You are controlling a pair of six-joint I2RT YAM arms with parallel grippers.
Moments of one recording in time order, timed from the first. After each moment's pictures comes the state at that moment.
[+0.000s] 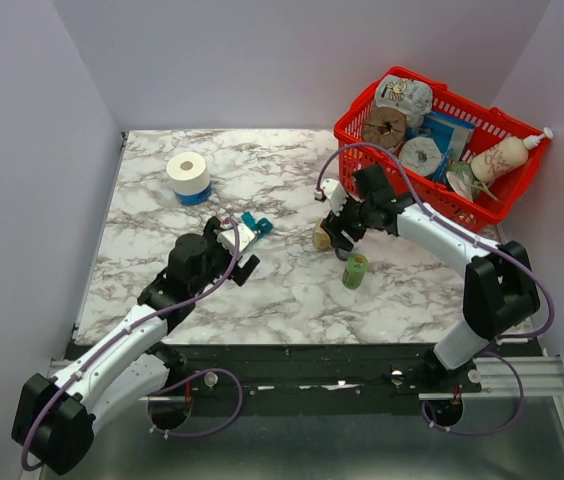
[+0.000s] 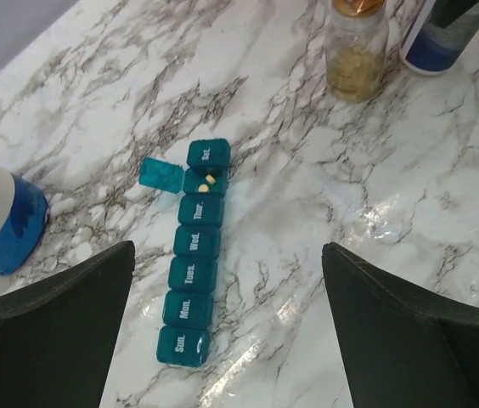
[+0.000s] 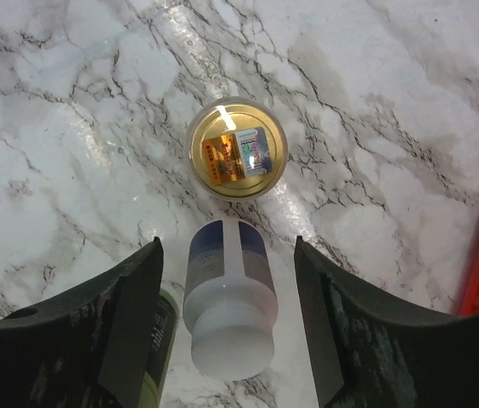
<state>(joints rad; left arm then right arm) -0.55 0.81 0.47 0.06 0.11 0.30 0.47 1.63 1.17 -0.48 -0.31 -0.54</state>
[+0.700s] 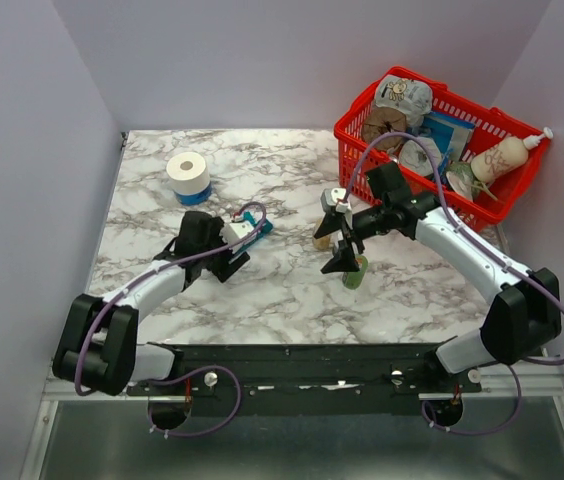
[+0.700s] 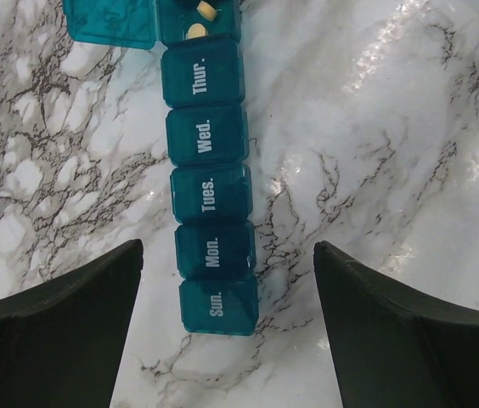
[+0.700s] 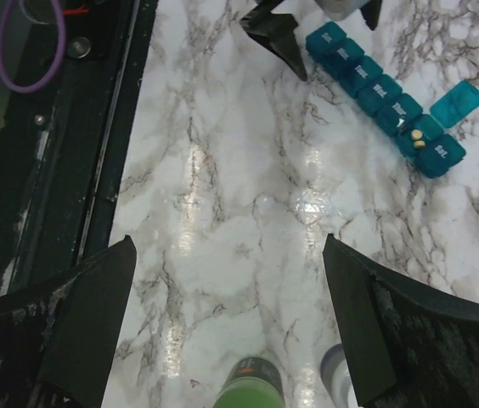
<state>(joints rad) -0.30 1.26 0.56 -0.05 0.27 0.60 0.47 1.47 1.22 -0.70 -1.03 -0.85</state>
